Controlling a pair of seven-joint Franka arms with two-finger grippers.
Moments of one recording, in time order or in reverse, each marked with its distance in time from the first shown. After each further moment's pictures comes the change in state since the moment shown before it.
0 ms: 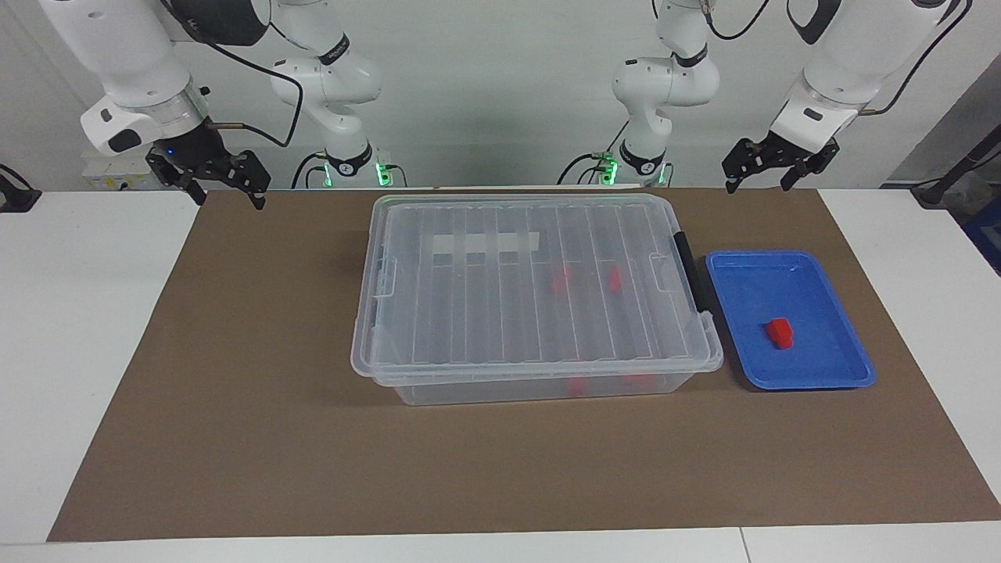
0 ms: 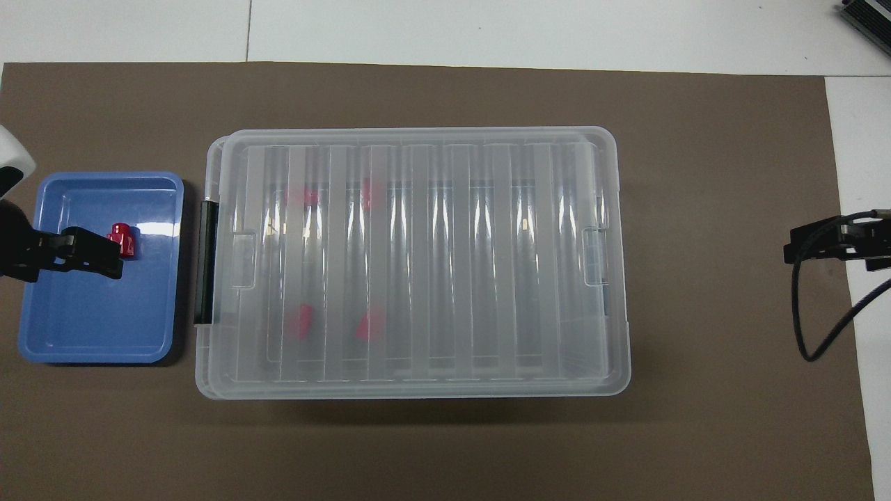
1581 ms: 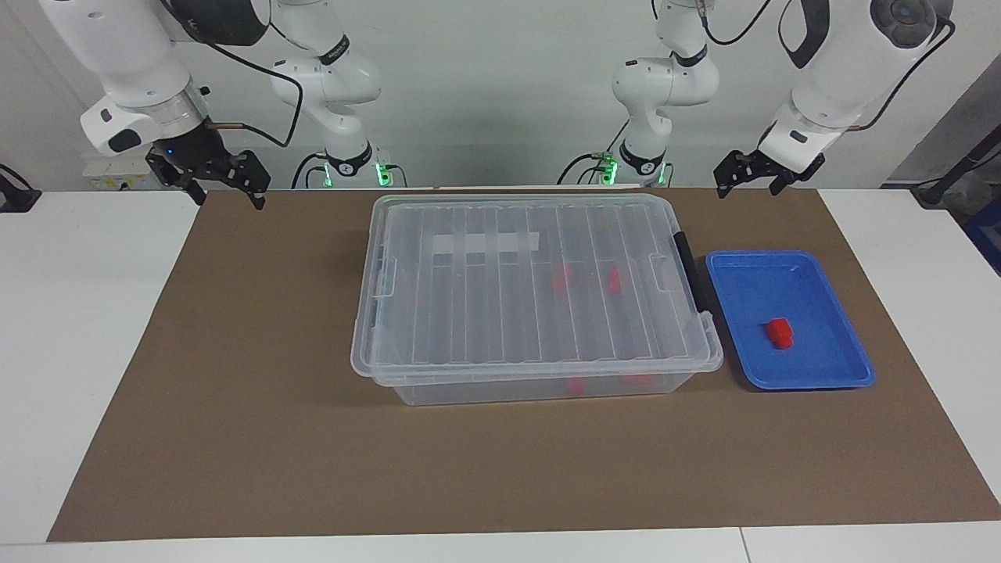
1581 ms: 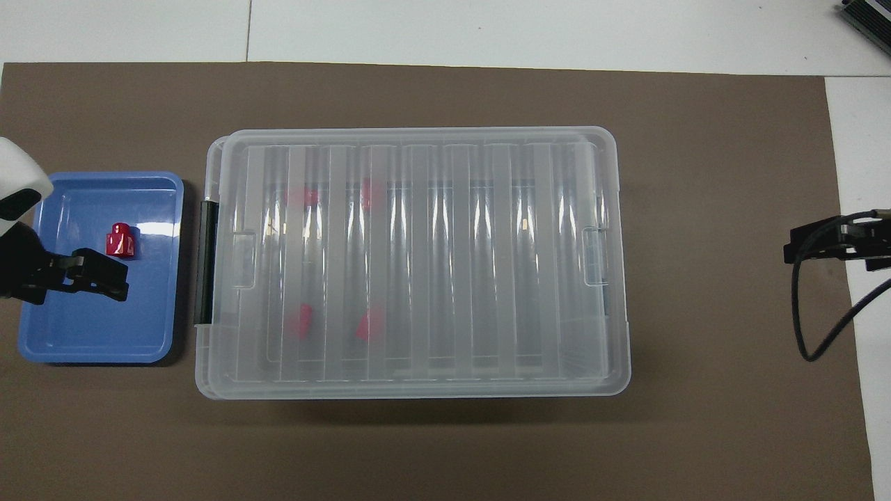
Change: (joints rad) left arm 0.035 -0.023 -0.018 -0.045 0.000 -0.043 0.002; right arm 0.000 0.000 0.000 0.000 0.000 0.000 0.000
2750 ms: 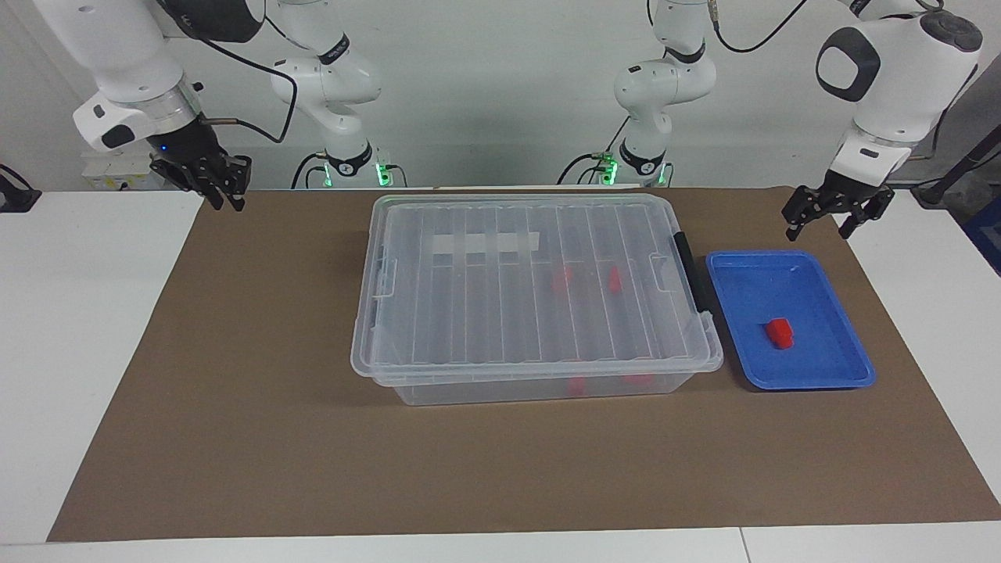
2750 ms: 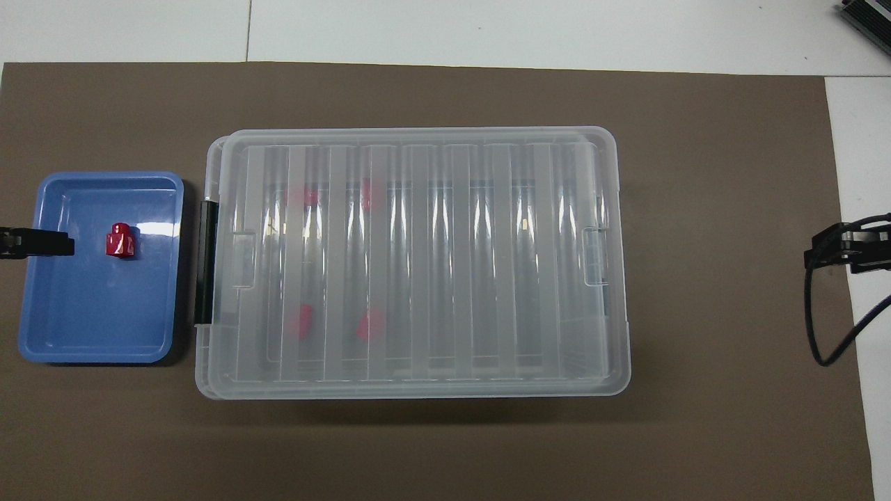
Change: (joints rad) left arm 0.244 -0.073 -0.088 -0.259 0.001 0.497 0.193; right arm -0.002 -0.008 -0.011 -0.001 0.000 -0.004 -0.011
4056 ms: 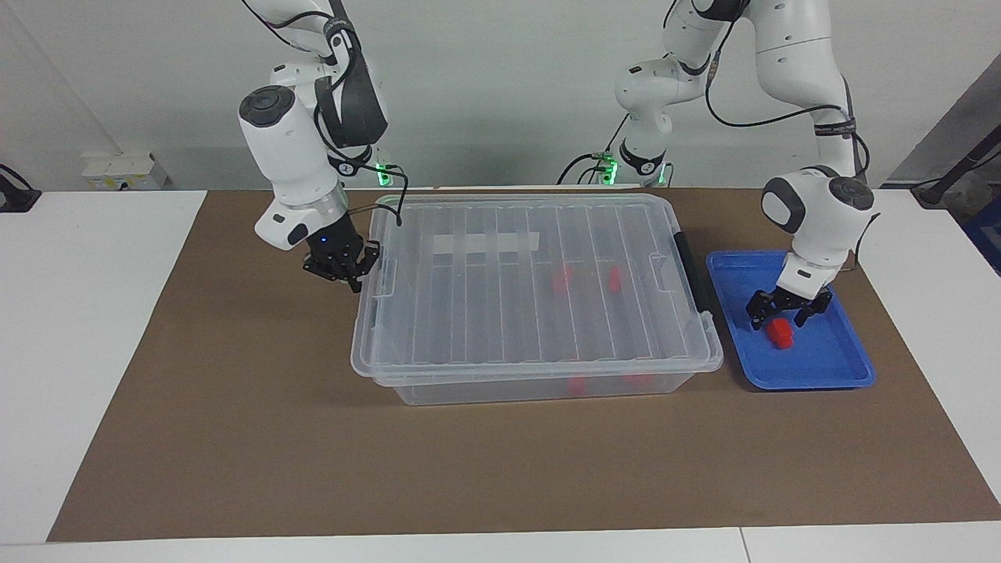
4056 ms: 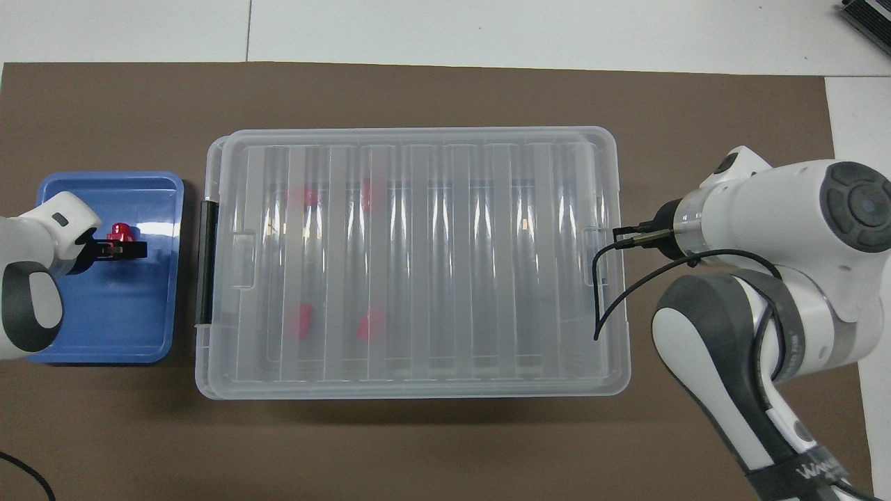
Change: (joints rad) left arm 0.067 0.331 0.033 -0.241 0.002 0.623 0.094; right arm 0.229 0.057 0.017 -0.370 0.112 0.629 -0.032
